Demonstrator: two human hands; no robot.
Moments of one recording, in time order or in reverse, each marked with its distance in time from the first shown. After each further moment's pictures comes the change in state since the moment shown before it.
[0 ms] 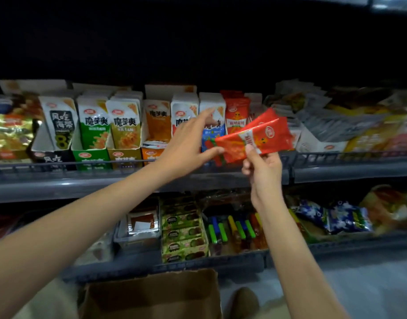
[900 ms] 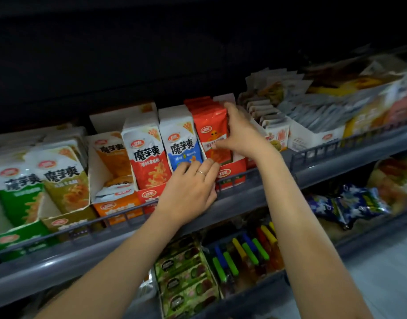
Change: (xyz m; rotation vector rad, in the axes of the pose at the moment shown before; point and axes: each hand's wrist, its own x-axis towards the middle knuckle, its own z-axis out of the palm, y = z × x) left_hand 0.031 -0.039 0.100 0.660 0.029 0.478; right_hand 0.168 0.013 -0.007 -1.182 -0.287 -0.231
